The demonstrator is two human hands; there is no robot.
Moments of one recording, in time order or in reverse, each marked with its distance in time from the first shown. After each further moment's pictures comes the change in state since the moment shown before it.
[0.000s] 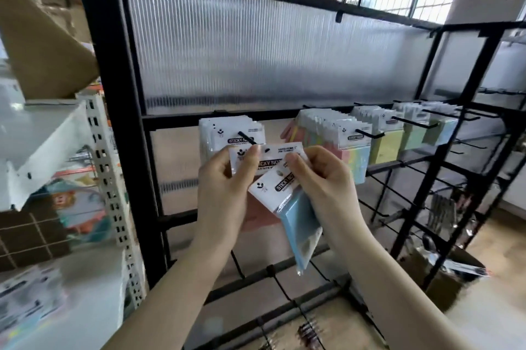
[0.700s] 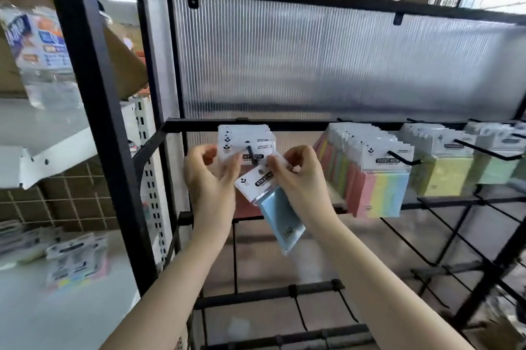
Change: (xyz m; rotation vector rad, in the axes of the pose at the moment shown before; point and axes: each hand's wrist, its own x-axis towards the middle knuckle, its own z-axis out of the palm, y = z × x) left_hand 0.027 -0.051 0.002 0.505 0.455 0.108; right_hand 0.070 0.057 0.010 -0.059 -0.193 0.020
